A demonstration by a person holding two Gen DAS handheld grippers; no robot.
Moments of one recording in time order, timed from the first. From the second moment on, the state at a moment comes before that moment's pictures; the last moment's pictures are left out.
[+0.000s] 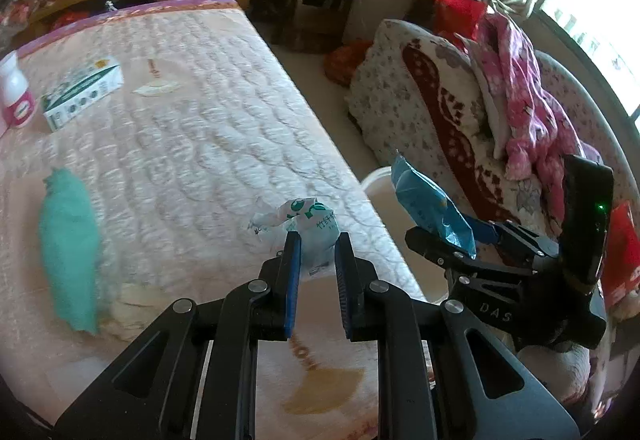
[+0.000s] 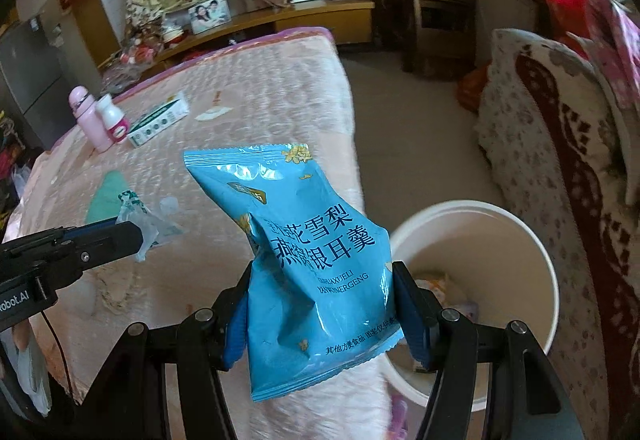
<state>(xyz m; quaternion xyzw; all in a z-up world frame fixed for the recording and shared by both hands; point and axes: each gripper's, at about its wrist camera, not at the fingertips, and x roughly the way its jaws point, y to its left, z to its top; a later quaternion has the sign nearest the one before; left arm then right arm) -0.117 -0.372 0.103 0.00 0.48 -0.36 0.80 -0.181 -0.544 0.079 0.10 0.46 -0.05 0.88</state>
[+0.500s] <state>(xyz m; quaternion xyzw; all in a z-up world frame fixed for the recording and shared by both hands) -0.144 -0.453 0.088 0.03 0.49 -0.41 0.77 -0.227 -0.626 0.056 0.14 0.47 -0.13 0.86</state>
